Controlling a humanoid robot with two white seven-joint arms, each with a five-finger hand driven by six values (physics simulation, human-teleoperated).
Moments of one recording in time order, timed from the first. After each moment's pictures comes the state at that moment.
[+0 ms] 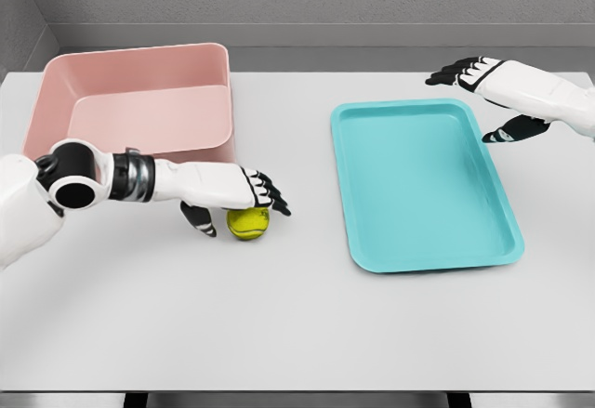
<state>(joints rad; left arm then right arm) -0.76 0.64 -0.92 -1.42 -0.36 -0.61 -0.61 -0.72 -0.93 0.70 -1.34 0.22 -0.61 0.28</state>
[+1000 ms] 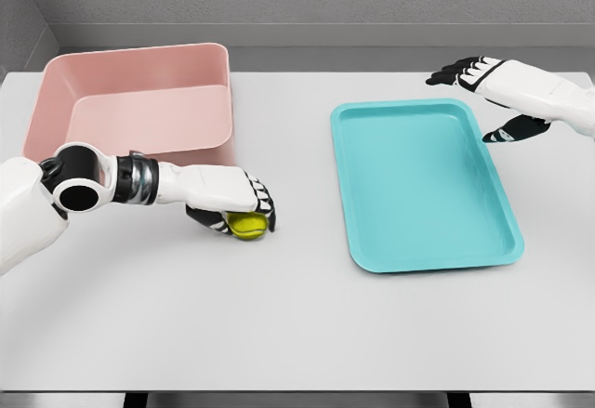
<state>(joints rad) -0.76 0.63 -0.92 -1.42 -0.35 -0.61 -0.61 -0.72 -0.93 0.70 -1.34 0.22 -0.61 0.28</state>
